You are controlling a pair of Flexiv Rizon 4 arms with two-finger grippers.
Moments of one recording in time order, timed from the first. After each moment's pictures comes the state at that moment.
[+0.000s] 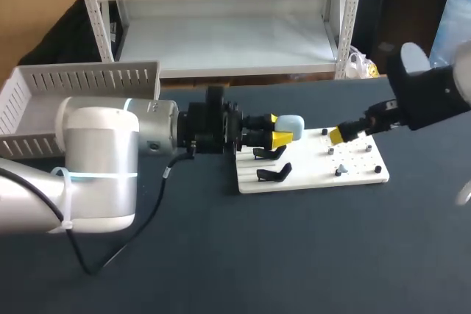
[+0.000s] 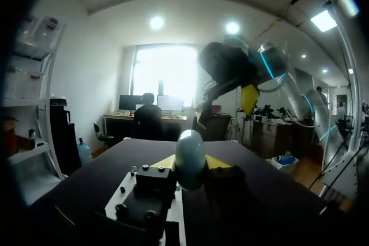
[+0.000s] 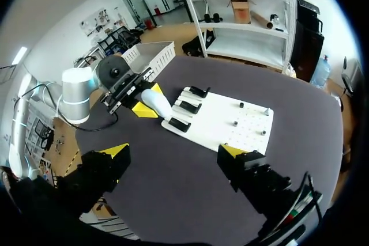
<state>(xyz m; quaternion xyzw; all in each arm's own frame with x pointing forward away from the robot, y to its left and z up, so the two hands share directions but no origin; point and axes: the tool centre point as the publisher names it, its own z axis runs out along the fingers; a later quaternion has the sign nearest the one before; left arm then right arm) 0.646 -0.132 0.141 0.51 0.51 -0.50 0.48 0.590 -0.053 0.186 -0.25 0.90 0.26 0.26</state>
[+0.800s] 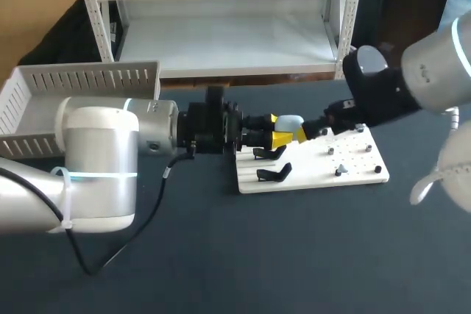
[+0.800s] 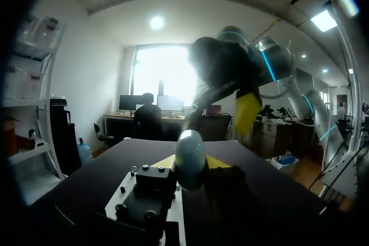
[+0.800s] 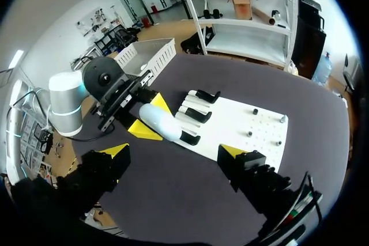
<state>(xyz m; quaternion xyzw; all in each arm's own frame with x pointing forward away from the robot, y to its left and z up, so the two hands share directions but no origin) 0.646 -0.132 0.142 0.51 0.51 -0.50 0.48 0.617 -0.007 0.166 -0.23 0.90 0.26 0.25</state>
